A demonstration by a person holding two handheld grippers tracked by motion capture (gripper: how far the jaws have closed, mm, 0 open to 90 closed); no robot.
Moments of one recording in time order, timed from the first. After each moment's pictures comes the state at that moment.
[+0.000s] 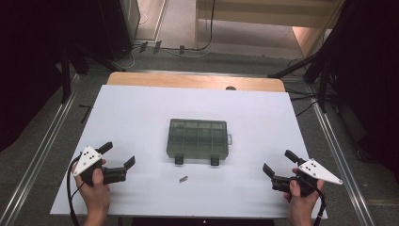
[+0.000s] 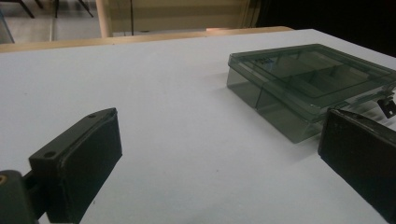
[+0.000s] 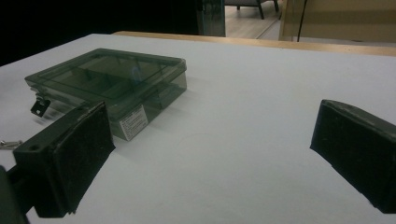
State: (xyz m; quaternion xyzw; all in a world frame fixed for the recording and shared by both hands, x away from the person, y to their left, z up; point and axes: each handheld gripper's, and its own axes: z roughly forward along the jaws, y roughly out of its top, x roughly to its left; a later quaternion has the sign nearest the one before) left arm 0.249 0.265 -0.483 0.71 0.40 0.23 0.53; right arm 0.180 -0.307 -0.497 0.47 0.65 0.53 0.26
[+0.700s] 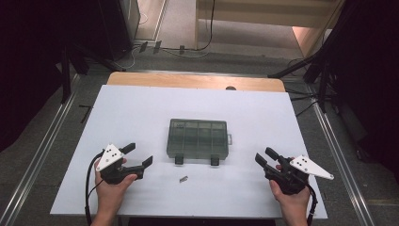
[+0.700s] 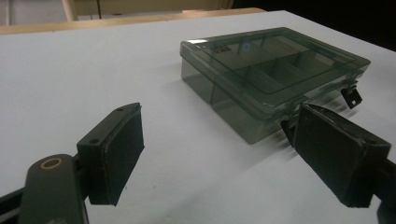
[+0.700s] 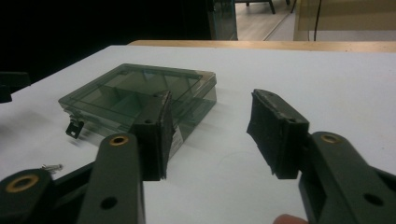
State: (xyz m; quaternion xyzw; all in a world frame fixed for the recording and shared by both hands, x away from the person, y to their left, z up) left arm 0.255 0.219 -0.486 0.75 0.38 0.19 0.51; right arm 0.186 -0.275 -0.479 0.48 0.65 0.55 0.23
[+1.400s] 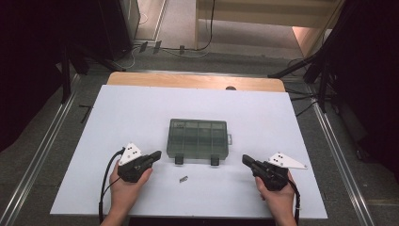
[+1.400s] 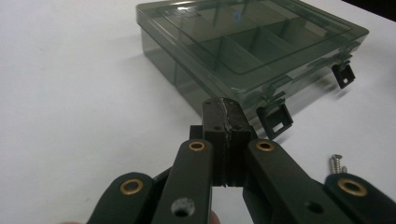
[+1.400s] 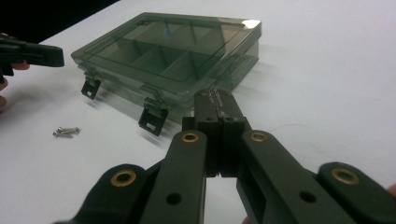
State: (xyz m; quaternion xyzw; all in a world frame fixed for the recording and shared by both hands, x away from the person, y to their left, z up) left arm 0.262 0.180 -0.497 0.79 0.37 0.14 0.47; right arm 0.205 -0.240 -0.497 0.47 0.70 0.50 0.16
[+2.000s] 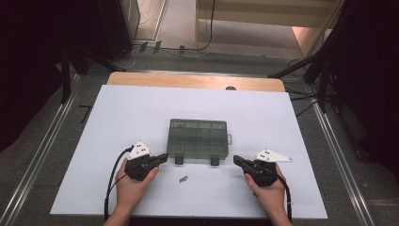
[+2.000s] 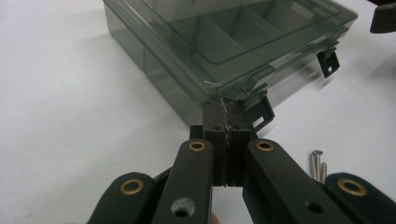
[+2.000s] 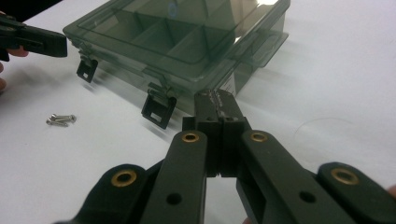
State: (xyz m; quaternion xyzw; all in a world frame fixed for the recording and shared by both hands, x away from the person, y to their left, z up) left arm 0.270 0.165 -0.500 0.80 0.38 0.09 0.45; right arm 0.223 -0.220 -0.507 0.48 0.73 0.47 0.13
